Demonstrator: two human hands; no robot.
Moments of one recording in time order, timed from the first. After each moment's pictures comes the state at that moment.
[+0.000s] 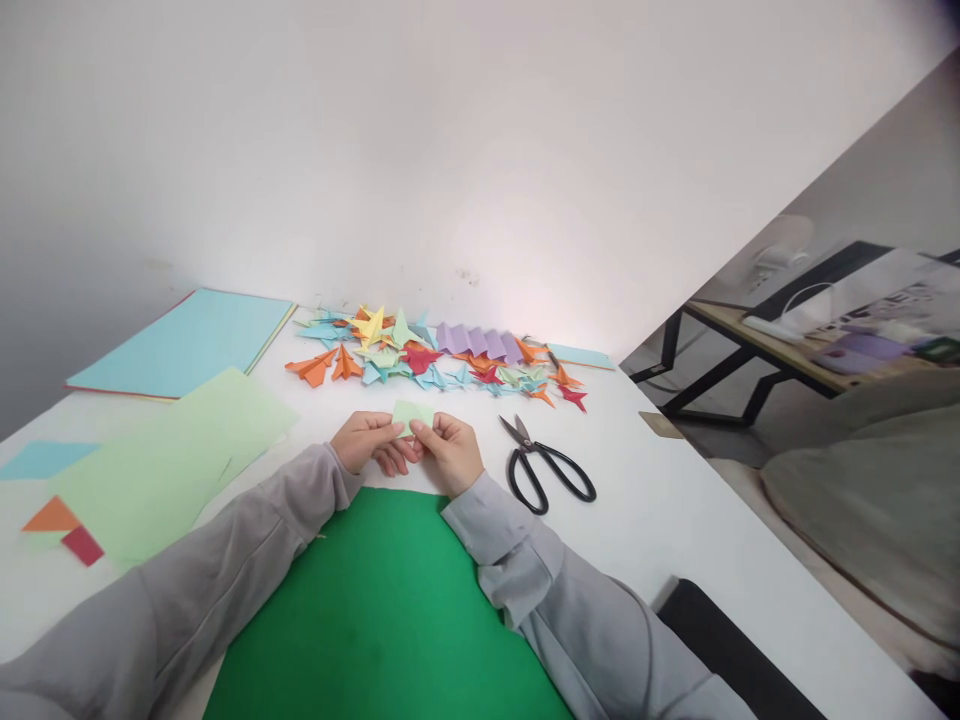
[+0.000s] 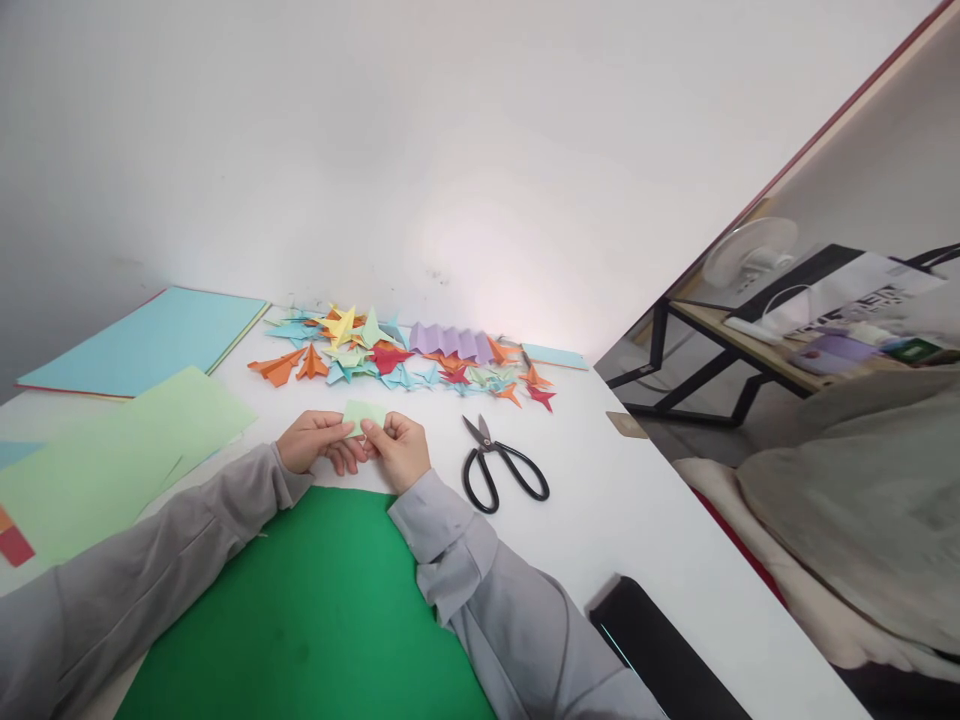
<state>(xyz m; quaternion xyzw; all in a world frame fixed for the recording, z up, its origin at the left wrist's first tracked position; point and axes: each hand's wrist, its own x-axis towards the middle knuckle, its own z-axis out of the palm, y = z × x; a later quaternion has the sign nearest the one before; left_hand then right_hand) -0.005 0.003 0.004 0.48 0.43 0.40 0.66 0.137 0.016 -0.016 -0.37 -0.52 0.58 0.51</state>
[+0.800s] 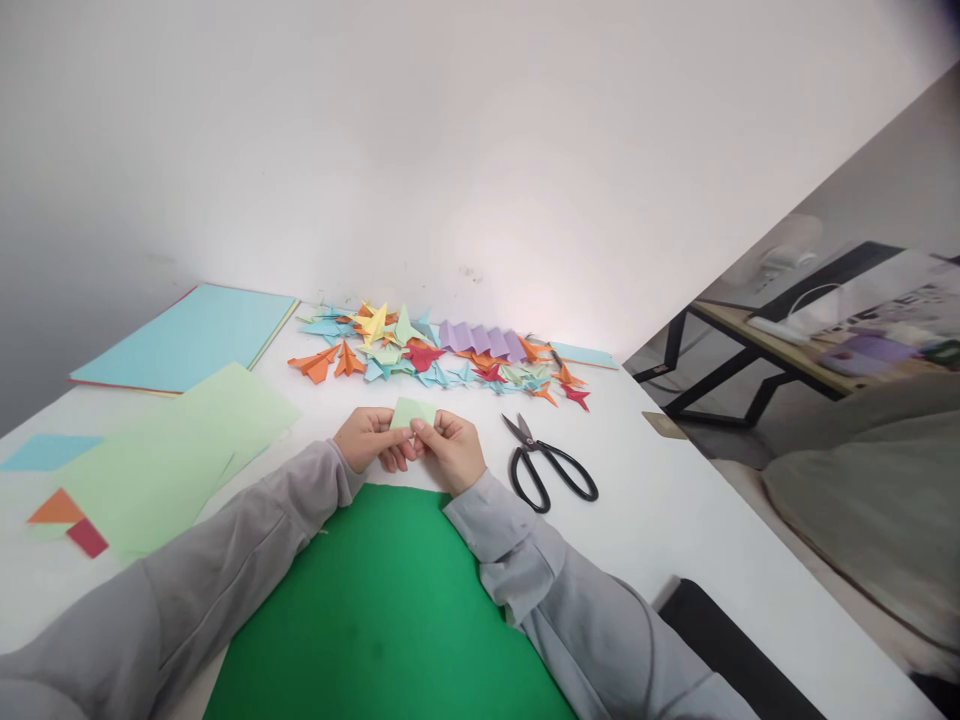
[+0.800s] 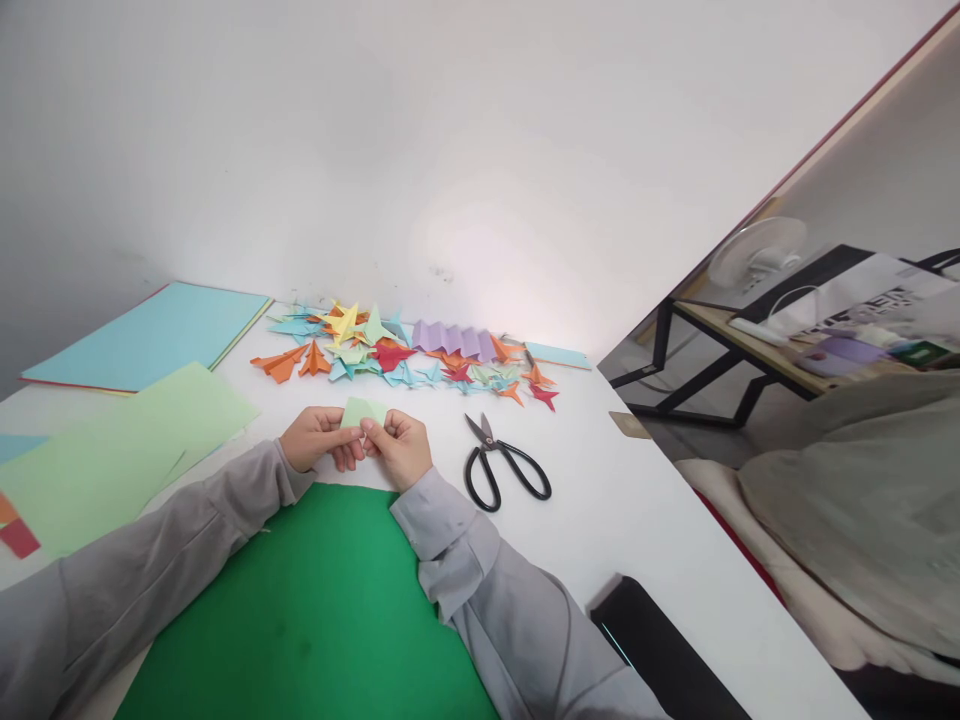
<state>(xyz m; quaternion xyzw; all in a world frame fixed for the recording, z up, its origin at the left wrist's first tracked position) -0.005 0.001 0.004 0.52 0.43 0.40 0.61 0.138 0.015 -0.014 -0.36 -0.54 0.58 0.50</state>
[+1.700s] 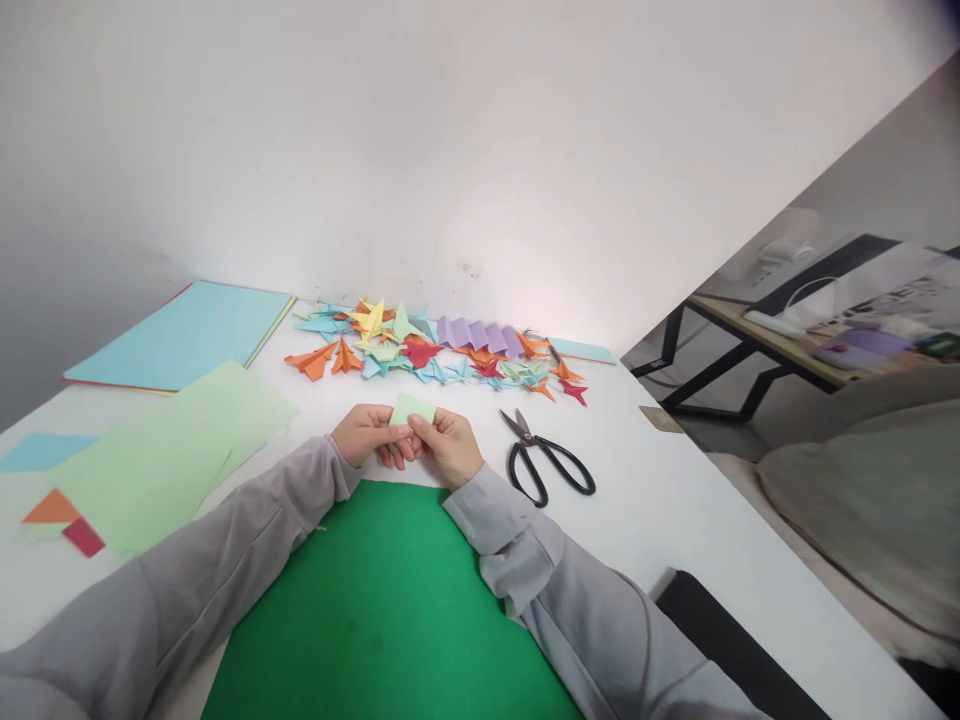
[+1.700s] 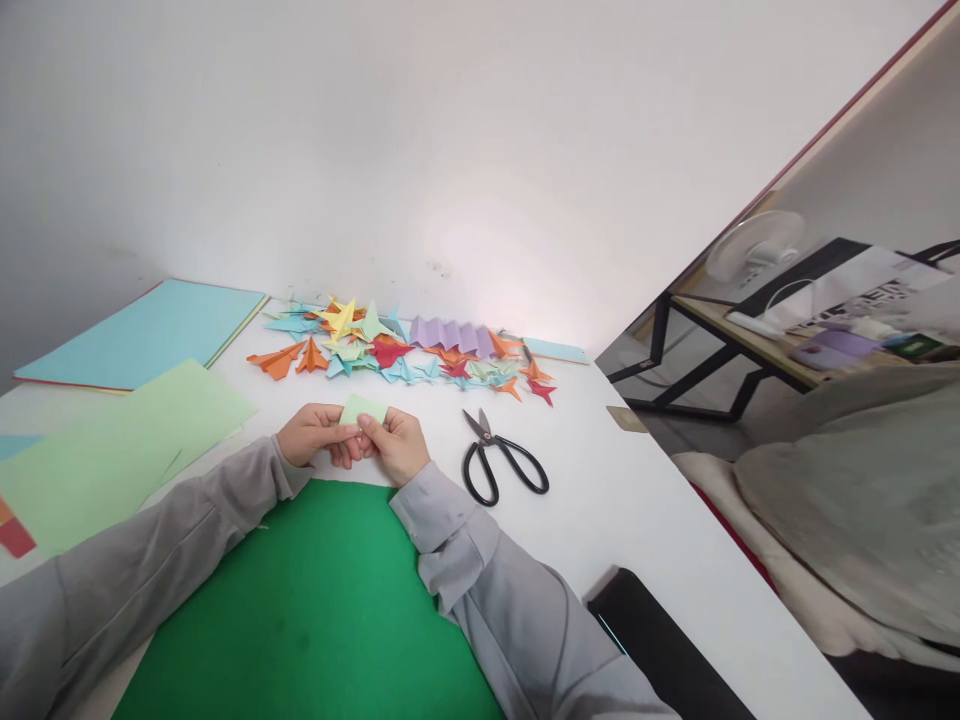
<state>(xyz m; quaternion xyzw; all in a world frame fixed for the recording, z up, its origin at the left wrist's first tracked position) -0.008 0.005 0.005 0.53 0.41 0.37 0.65 0.137 0.018 -0.014 -0.34 -0.55 0.62 0.45</state>
